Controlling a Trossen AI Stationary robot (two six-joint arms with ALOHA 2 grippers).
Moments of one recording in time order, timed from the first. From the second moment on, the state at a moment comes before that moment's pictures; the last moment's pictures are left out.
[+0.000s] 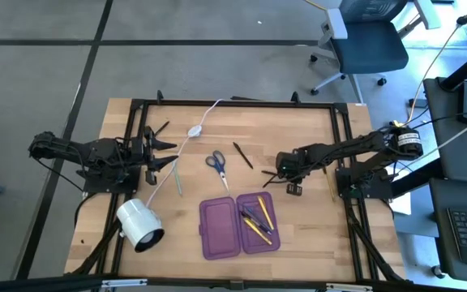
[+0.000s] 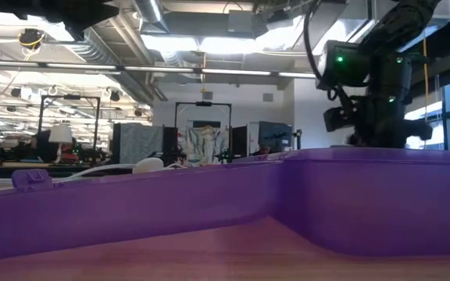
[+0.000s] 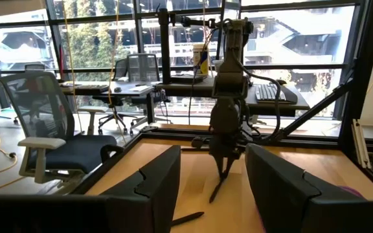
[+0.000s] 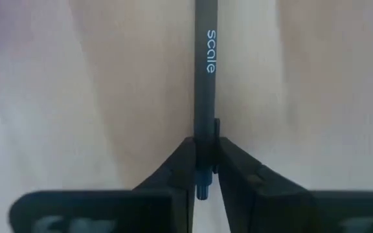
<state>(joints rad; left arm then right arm) -0.21 0.33 0.35 0.05 -0.43 0.02 -0.06 1.49 0.68 -0.59 0.01 0.16</state>
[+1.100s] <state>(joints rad) -0.21 0.33 0.35 0.01 -0.42 0.02 0.47 1.75 1.18 -0.55 0.11 1.41</state>
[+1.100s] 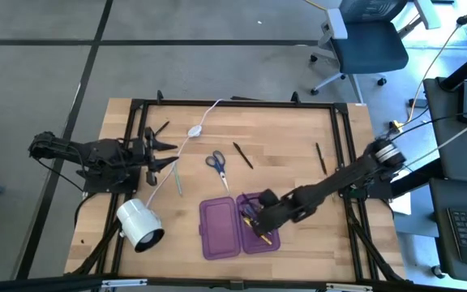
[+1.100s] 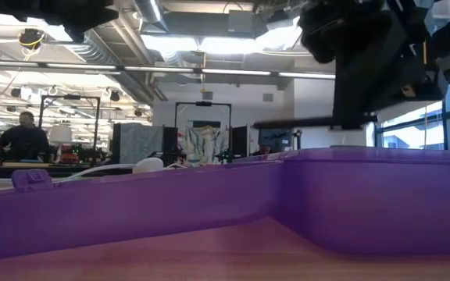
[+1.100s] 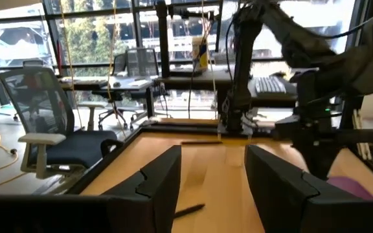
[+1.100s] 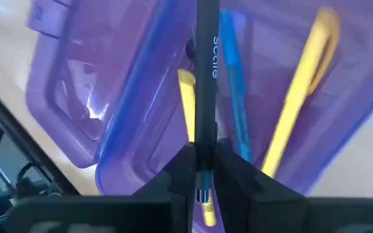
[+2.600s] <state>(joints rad) -0.21 0.66 0.43 -0.09 -0.28 0.03 0.47 1.83 1.35 -0.88 0.15 1.28</state>
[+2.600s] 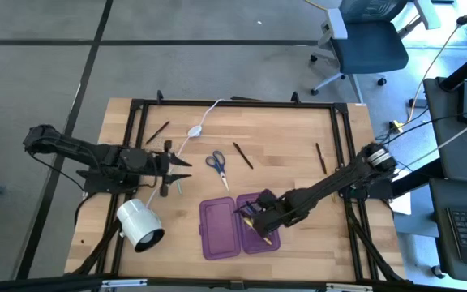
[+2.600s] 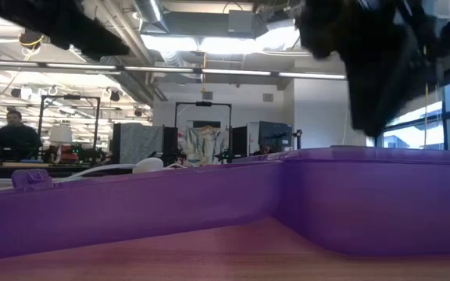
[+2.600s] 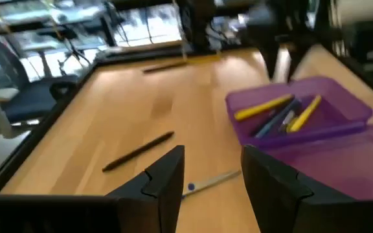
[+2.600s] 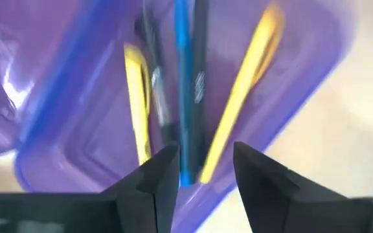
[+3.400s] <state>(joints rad) 0.17 1.47 1.07 -0.62 0.05 0.59 0.45 1.30 0.74 -0.48 0.37 1.17</state>
